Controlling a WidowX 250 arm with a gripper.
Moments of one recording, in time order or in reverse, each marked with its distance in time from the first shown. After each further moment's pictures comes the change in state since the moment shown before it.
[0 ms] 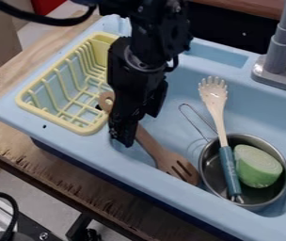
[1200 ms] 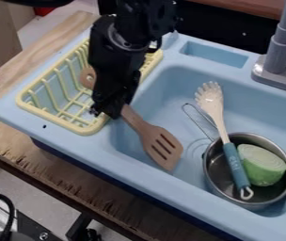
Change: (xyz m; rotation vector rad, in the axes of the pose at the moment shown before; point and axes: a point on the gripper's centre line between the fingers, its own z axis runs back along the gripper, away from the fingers) arm 0.024 -0.001 0.017 0.009 -0.128 0.011
